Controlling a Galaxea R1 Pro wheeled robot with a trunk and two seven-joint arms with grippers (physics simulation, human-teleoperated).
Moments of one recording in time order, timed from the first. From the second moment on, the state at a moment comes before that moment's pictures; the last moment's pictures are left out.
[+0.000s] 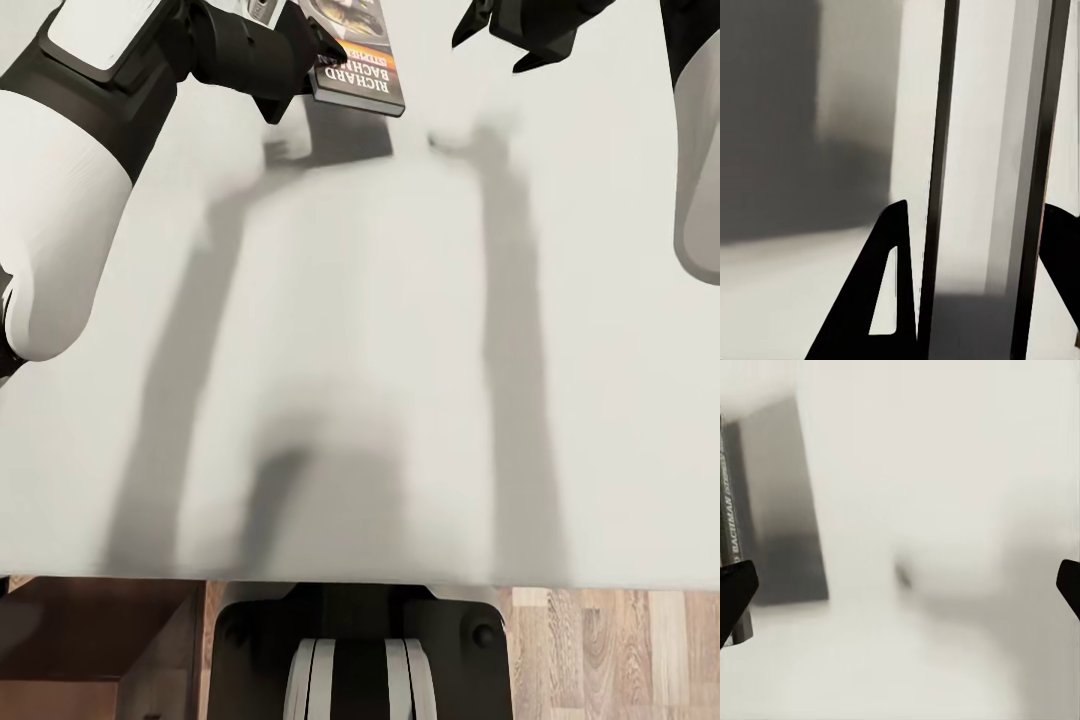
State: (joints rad) left arm -2.06 -0.04 -0.41 -0.49 1.43 0.75 0.30; right arm -2.20 0.04 -0.13 -0.42 -0.08 1.04 0.15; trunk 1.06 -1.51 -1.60
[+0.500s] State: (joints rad) left arm -2.06 -0.04 -0.41 -0.49 1.43 0.75 0.31; right arm -2.20 0.04 -0.11 -0.42 -0.08 1.04 0.15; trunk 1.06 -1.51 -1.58
